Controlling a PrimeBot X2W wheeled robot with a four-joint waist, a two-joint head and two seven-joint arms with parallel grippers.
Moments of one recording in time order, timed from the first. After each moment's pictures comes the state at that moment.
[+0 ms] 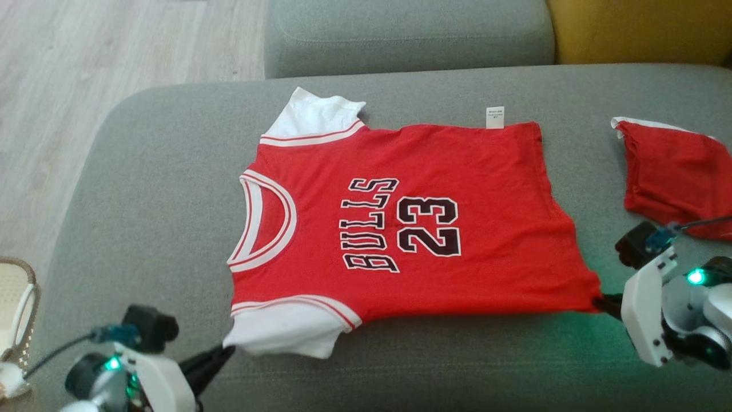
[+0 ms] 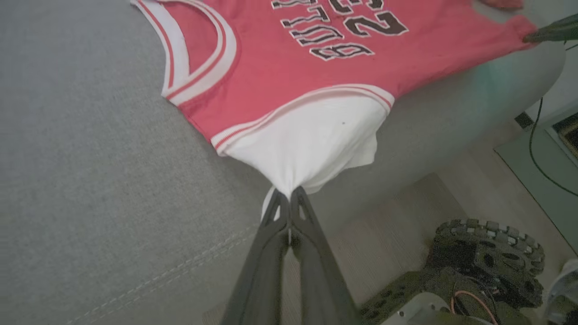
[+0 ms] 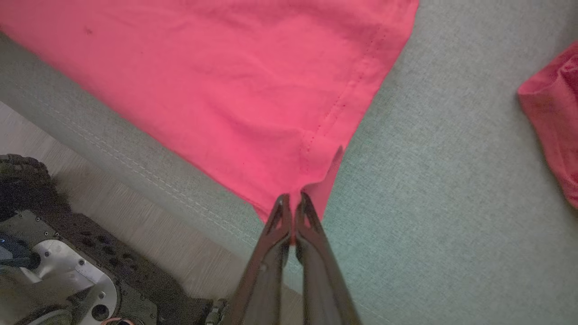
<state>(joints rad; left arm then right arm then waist) -0.05 0.70 -0.69 0.01 -0.80 -0.10 0.23 -0.60 -0.79 1.10 0.48 0.96 0.13 0.33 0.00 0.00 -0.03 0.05</state>
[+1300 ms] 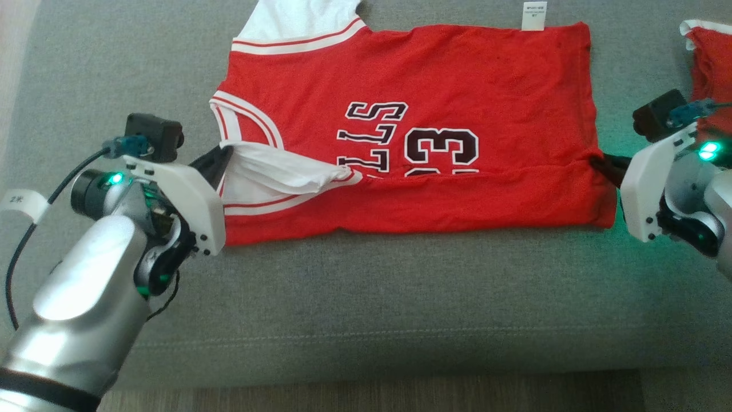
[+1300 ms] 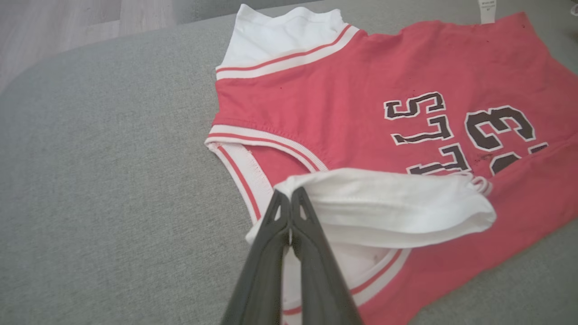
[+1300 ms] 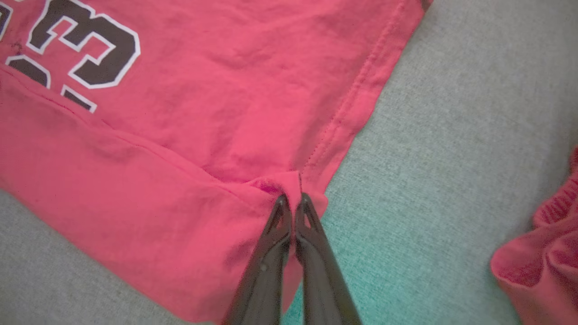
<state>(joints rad) -0.63 0.42 -0.67 0.44 -0.65 -0.03 0.16 -0.92 -0.66 1.07 0.71 0.92 0.13 0.18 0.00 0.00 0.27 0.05</state>
